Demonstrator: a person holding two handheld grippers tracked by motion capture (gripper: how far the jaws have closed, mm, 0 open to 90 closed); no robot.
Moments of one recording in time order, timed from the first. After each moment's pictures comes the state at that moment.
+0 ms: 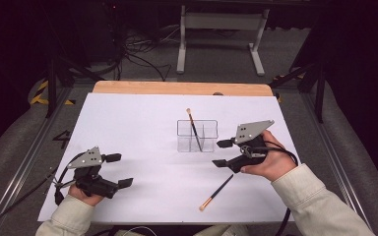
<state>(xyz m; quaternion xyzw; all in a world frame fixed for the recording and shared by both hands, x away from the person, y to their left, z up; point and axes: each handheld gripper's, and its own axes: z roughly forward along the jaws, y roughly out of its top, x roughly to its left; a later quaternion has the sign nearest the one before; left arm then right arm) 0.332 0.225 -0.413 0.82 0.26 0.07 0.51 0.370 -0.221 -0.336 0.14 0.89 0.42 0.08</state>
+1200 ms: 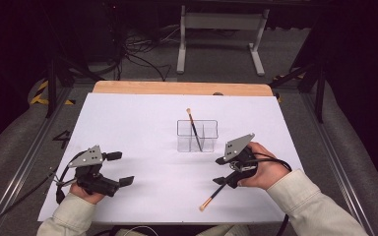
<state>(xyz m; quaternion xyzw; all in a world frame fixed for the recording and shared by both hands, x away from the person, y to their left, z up) 0.336 0.223 -0.412 0.82 0.25 0.07 0.52 0.361 -0.209 -0.373 0.11 0.94 0.31 0.04</state>
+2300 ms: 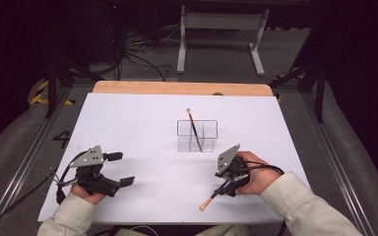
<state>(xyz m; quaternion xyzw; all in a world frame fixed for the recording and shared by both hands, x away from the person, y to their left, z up) 0.337 0.222 -0.414 0.82 0.25 0.07 0.51 0.357 -0.199 -0.407 0.08 0.97 0.22 0.01</state>
